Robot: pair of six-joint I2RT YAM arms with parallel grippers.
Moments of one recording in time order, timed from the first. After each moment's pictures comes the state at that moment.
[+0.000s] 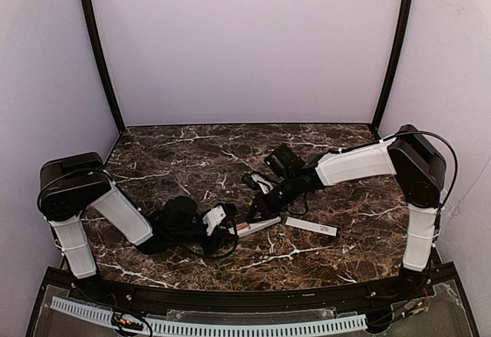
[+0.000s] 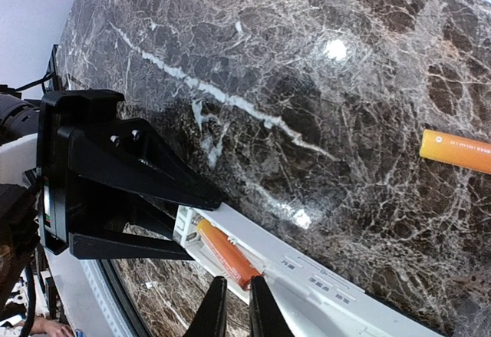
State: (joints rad) left arm -0.93 1.84 0.49 0.82 0.21 0.12; right arm 0.85 1.96 1.23 -0.29 -0.59 0.36
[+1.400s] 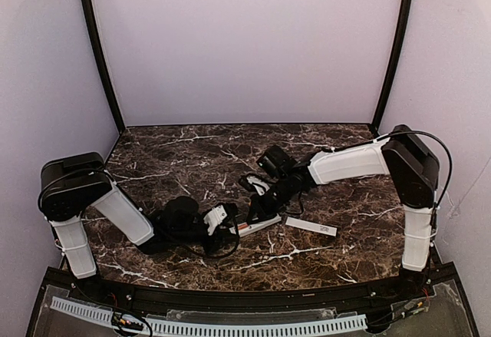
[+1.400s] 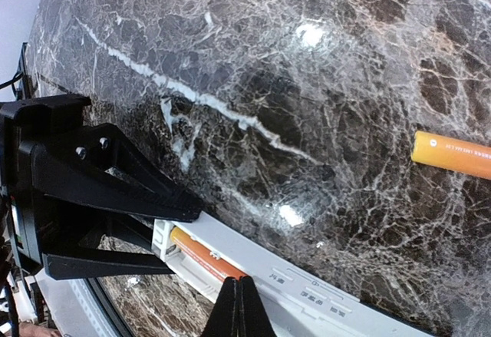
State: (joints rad) left arm -0.94 1.84 0.50 0.82 0.19 0.12; right arm 0.88 2.00 1.31 -0.40 -0.50 0.35
